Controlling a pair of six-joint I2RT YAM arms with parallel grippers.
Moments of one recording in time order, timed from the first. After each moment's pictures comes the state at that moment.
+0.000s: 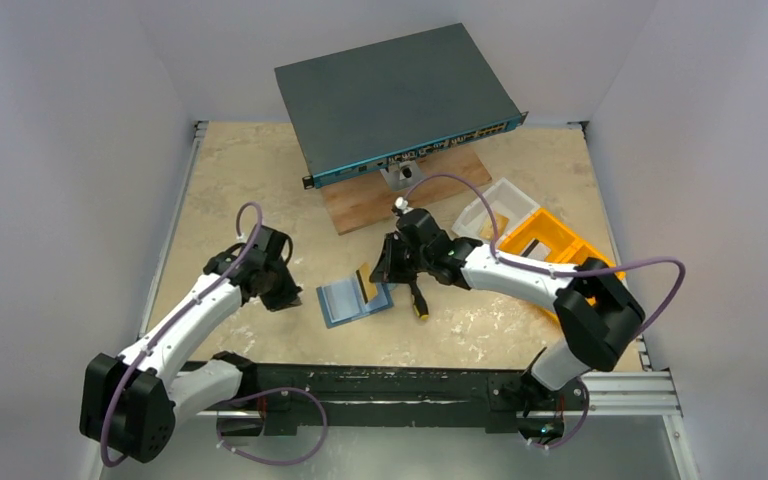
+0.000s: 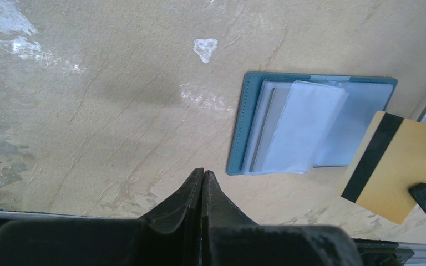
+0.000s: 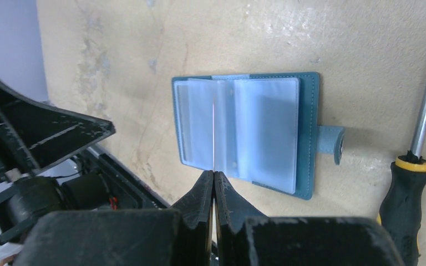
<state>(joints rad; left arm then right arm) -0.36 1.07 0.69 -0.81 -0.01 -0.87 0.82 1.58 0.95 -0.13 -0.17 0.83</state>
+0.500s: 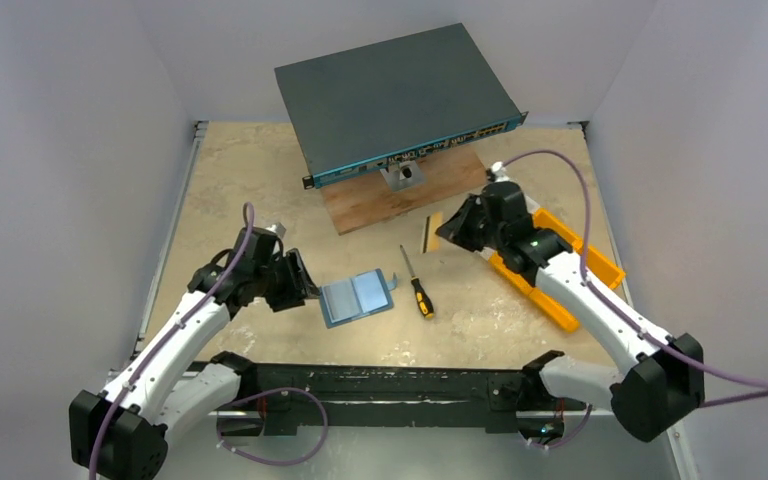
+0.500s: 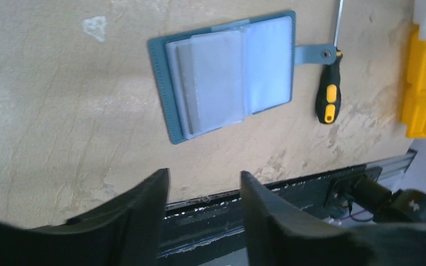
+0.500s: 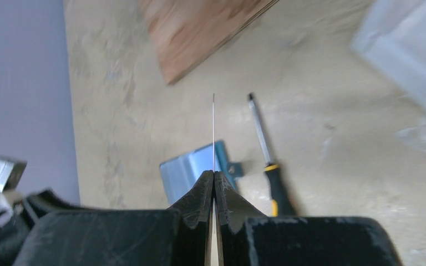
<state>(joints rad) -0.36 0.92 0.69 -0.78 0.20 -0.74 0.54 1.18 0.93 -0.37 -0.05 0.83</state>
